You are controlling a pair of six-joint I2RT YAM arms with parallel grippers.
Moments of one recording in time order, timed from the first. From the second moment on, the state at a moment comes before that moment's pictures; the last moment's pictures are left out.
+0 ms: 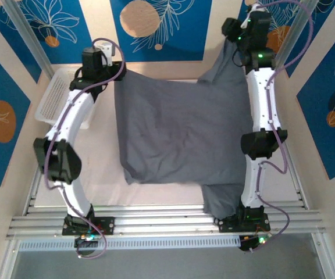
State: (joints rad) left arm -0.17 1.89 1.89 -0.38 0.15 -0.15; right arm 0.06 2.21 2.69 -0.67 -0.07 0.42
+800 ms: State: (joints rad) left arm -0.47 1.81 1.36 -0.42 0.11 -0.39; right arm -0.06 1.71 1.52 -0.96 -0.25 0.38
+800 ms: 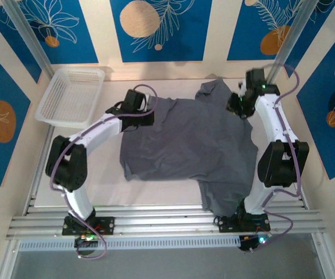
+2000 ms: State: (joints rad) left arm -0.18 1.84 1.37 -0.36 0.04 -0.58; right arm 0.01 2.06 1.85 -0.72 -0.35 0.51
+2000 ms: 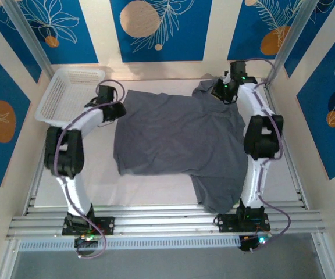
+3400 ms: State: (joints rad) left arm -0.46 1.22 0.70 -0.69 -0.06 -0.64; right arm 0.09 1.19 0.66 -0.66 -0.09 0.86
